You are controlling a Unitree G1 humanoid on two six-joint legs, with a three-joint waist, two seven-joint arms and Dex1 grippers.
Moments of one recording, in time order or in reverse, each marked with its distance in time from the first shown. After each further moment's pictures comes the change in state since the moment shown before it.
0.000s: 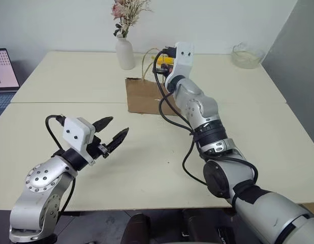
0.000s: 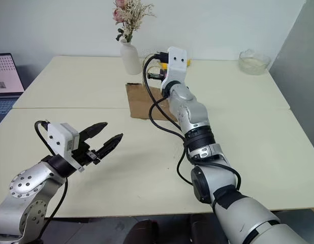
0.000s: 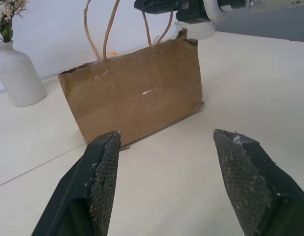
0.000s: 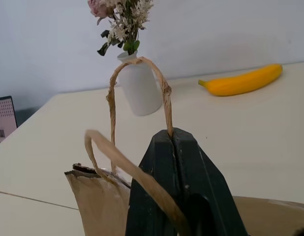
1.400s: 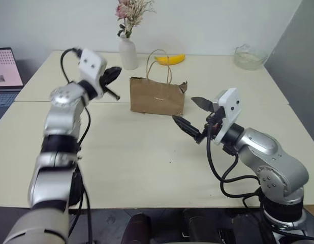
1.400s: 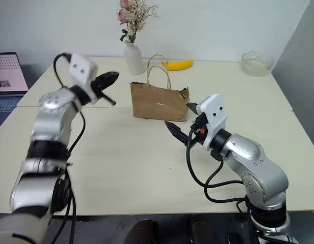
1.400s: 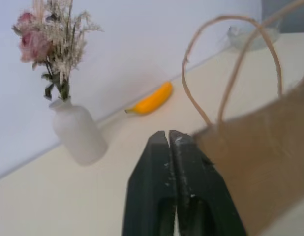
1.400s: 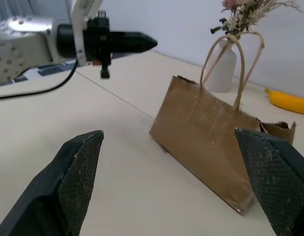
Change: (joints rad) left arm -1.119 -0.012 -0.286 1.433 0.399 -0.479 -0.086; right arm 0.798 -0.495 0.151 -1.347 0.217 0.506 0.422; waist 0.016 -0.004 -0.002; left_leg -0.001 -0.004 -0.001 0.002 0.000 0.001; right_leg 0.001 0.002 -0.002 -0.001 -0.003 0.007
